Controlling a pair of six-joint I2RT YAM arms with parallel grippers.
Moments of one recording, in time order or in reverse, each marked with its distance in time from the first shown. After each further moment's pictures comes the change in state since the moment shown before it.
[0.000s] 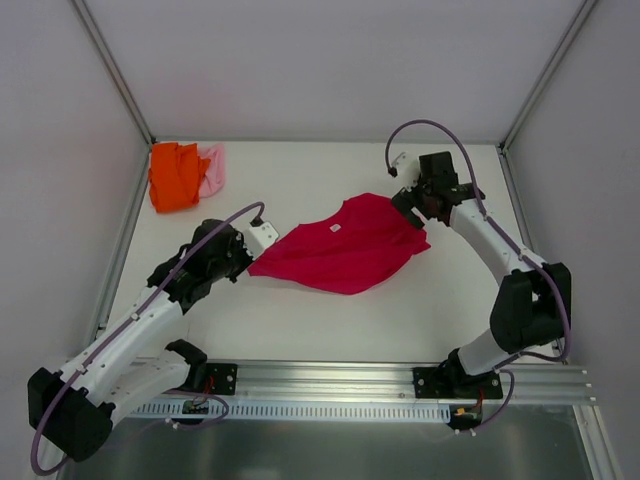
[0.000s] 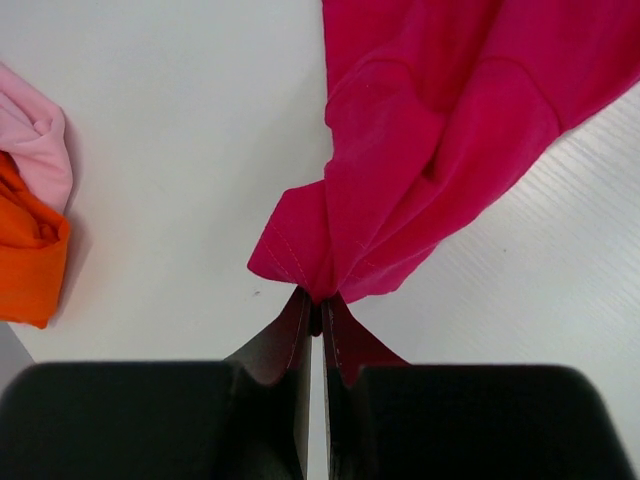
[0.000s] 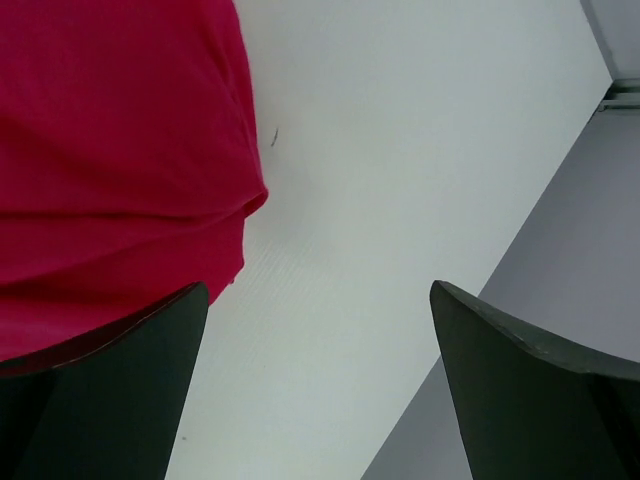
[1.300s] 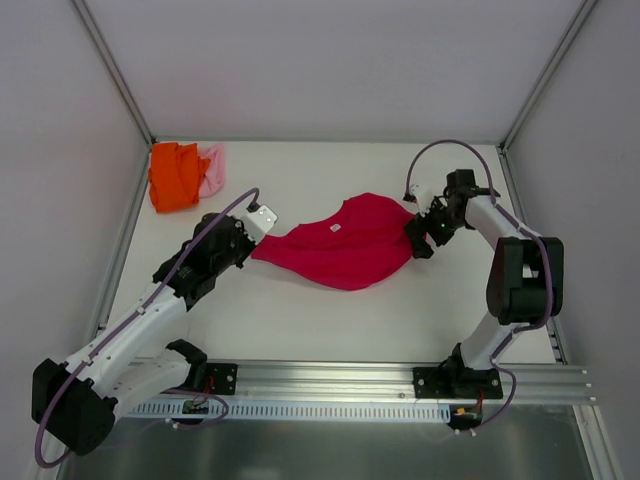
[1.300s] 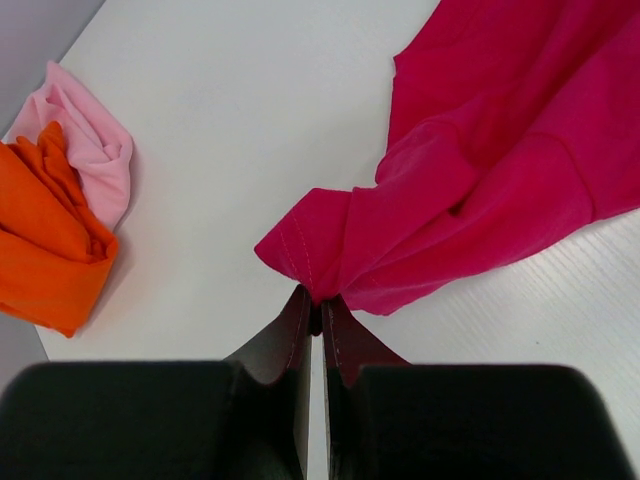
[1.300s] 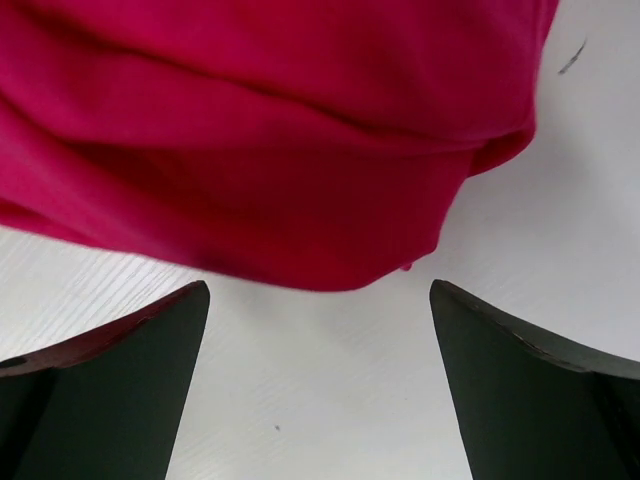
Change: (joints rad) left arm 0.000 0.037 -0.011 0.201 -0.092 -0.078; right arm -0.244 0.134 -0.066 -0.241 -0.598 -0.154
